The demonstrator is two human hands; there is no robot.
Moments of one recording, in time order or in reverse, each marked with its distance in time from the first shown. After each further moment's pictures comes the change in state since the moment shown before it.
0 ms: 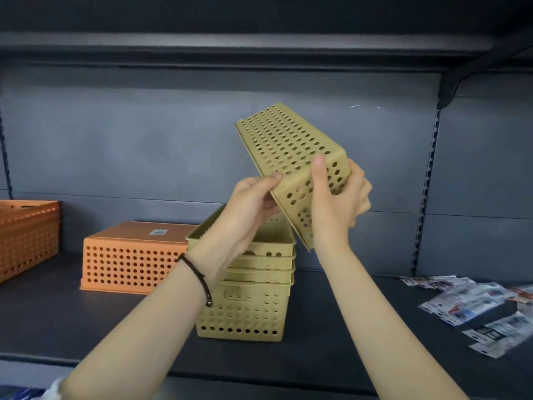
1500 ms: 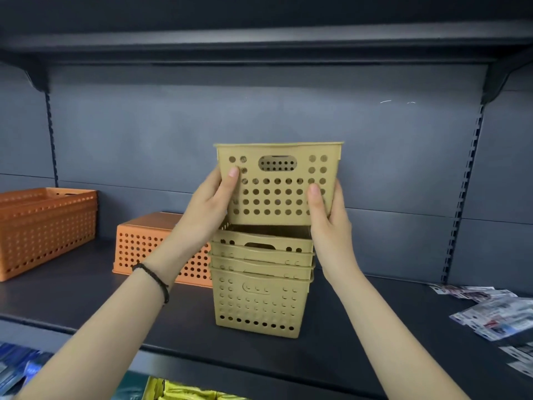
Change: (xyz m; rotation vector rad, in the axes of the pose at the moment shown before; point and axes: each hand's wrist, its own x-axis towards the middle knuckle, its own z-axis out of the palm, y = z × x) left_hand -0.028 0.004 -0.082 0.606 0.233 0.224; right_hand -0.035 0.026 -0.003 0.138 -0.554 -0.012
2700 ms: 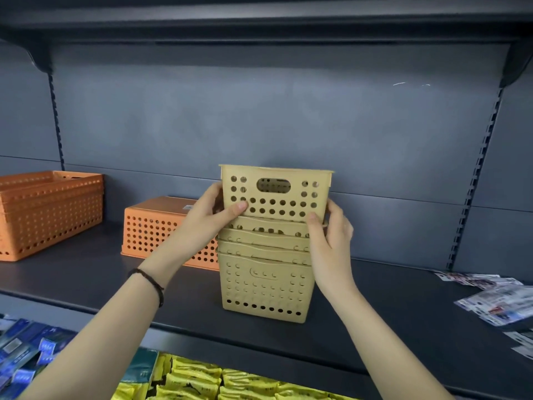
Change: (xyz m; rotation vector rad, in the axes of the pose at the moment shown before) left_hand -0.024 -0.046 -0.017 -0.048 -0.166 -0.106; right_hand -0.036 0.042 0.008 -0.180 0.056 0.030
